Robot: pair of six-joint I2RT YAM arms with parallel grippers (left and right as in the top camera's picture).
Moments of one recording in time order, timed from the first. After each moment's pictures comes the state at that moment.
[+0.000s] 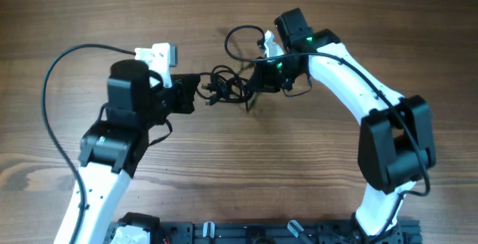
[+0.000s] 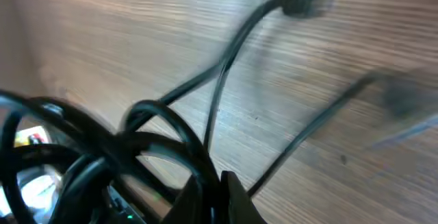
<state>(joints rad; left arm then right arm) -0.19 1.05 0.91 -0.45 0.35 -0.37 0.39 1.98 1.49 -0.83 -0.60 0.38</state>
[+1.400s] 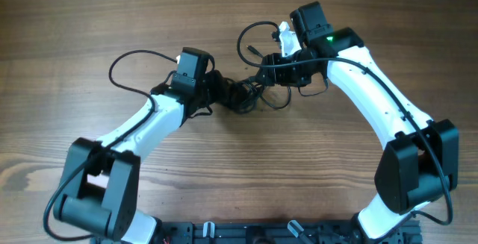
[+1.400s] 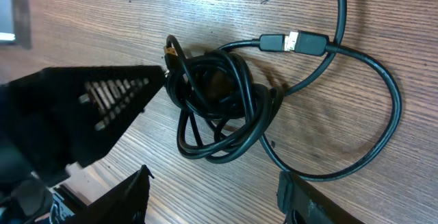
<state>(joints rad) -0.35 1.69 0.93 -0.21 0.19 -0.78 0.36 1.82 1.47 -0.88 -0.46 0.28</state>
